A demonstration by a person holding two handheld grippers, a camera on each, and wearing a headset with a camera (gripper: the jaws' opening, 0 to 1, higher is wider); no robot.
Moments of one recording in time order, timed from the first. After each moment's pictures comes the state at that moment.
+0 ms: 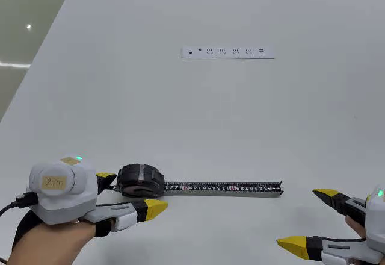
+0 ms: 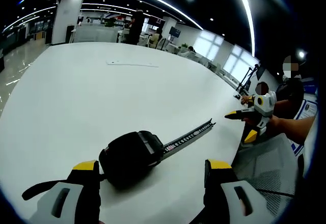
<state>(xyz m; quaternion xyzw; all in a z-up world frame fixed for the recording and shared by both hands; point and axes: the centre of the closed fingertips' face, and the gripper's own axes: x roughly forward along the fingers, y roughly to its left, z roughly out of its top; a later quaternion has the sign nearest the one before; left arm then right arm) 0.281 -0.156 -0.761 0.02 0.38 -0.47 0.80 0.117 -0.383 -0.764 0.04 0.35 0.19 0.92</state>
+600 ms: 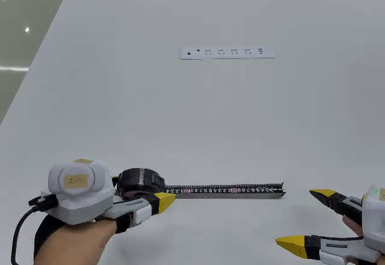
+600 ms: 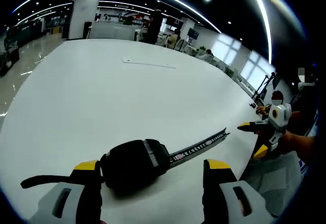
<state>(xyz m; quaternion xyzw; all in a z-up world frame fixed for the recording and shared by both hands) 0.294 -0.161 -0.768 0.01 0.40 -0.39 0.83 0.123 -0.380 -0.769 0.04 0.35 0.19 0.92</state>
